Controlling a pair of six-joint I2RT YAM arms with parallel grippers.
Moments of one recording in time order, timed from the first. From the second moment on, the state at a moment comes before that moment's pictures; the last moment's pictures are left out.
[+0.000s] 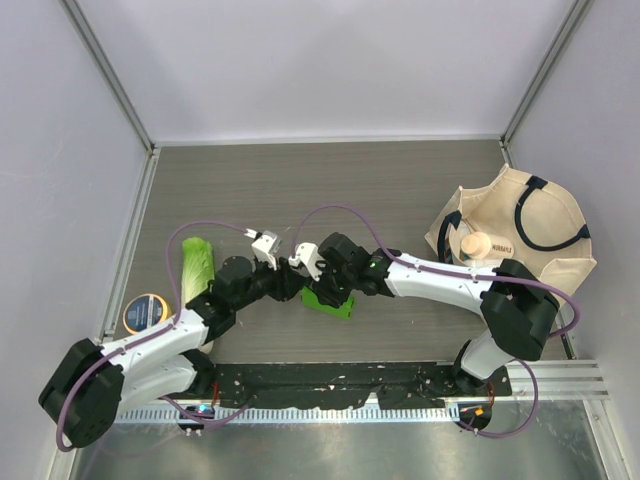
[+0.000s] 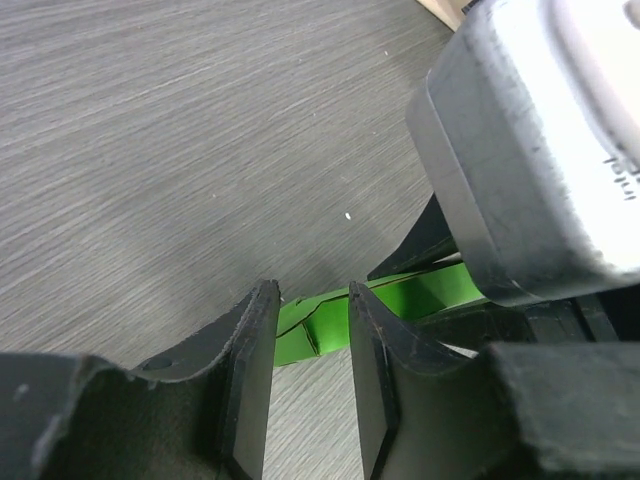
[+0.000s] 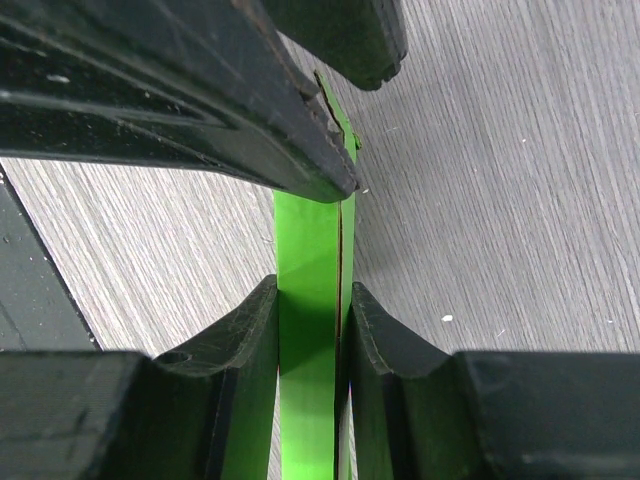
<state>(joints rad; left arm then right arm) -0.67 0.99 0.32 0.35 0.17 -0.39 0.97 1.56 0.99 -0.33 -0.17 -0.16</state>
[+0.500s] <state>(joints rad) -0.67 1.00 0.32 0.36 0.20 -0.39 0.97 1.56 0.99 -0.33 -0.18 -0.16</state>
